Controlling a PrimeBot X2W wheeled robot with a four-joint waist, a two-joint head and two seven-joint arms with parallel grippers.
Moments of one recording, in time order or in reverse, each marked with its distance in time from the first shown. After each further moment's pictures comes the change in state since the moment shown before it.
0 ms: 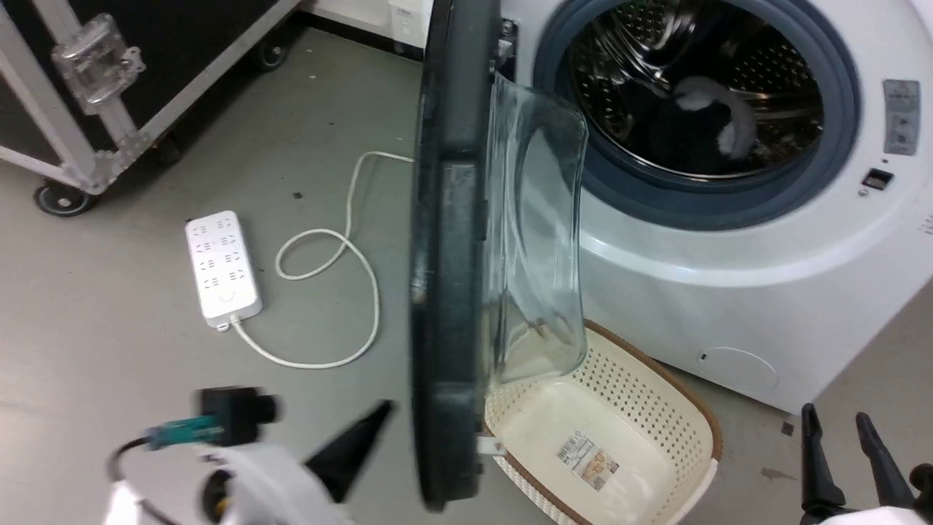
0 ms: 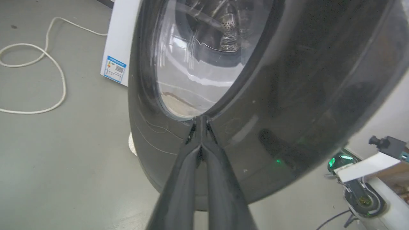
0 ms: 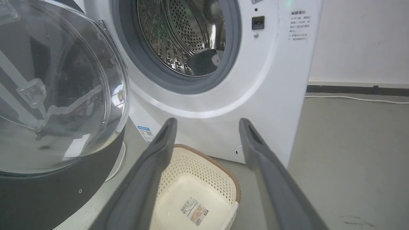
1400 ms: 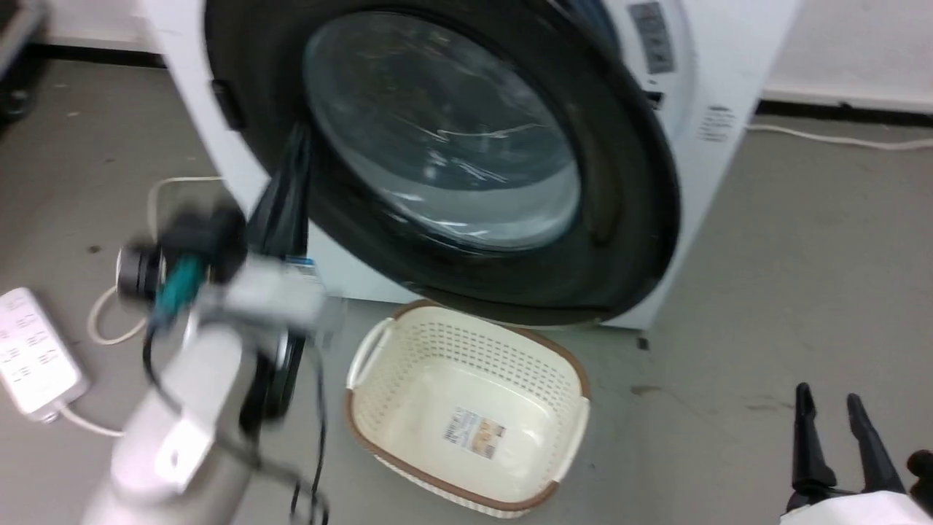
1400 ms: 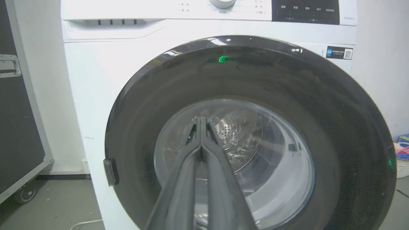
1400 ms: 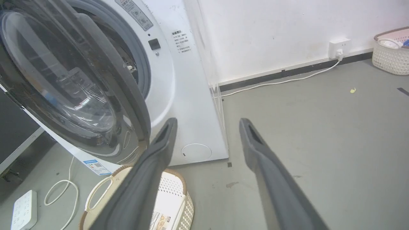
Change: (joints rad) left arm -0.620 0.073 -0.232 0.417 0.359 0.235 -0.637; right arm -0.044 0.000 0.025 0.031 0.091 0.000 -0.044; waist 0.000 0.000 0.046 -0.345
